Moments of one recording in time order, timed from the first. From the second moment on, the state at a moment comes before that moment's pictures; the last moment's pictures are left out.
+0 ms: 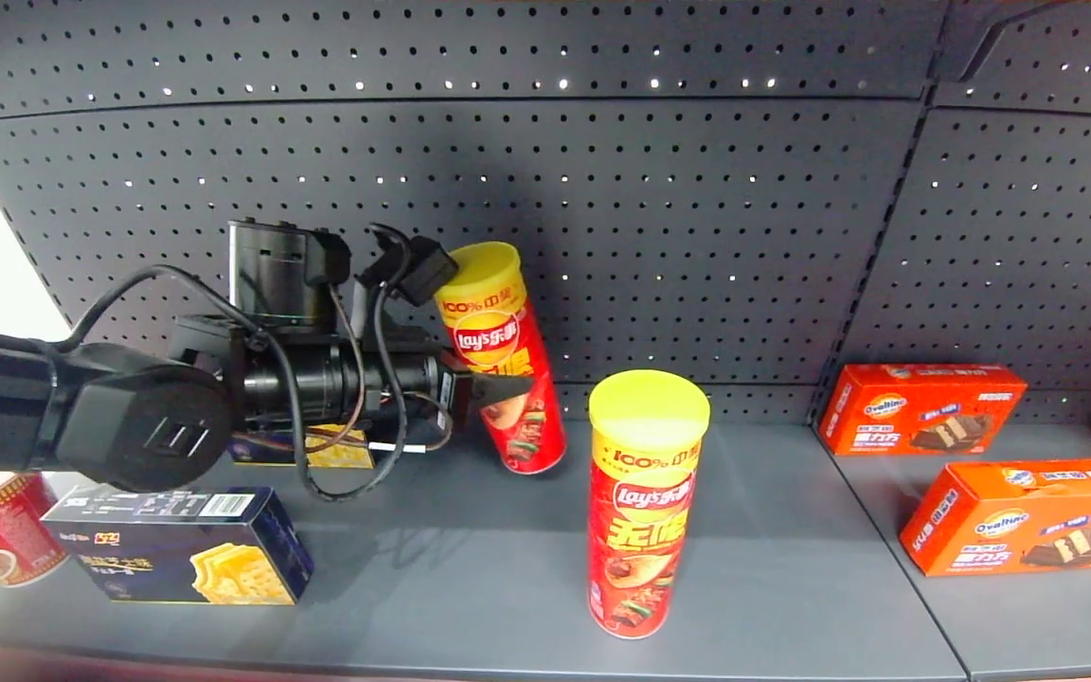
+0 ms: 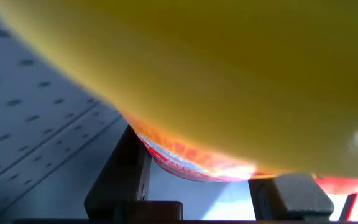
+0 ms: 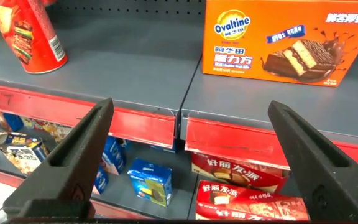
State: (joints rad) left arm -0.37 1.83 -1.09 -0.37 -0.51 0.08; right arm 0.17 0.09 0.00 -0.06 0.07 0.03
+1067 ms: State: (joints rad) left arm -0.45 2.01 -1.28 -0.32 -0.51 0.12; right arm 0.17 0.09 0.00 -0.06 0.08 0.03
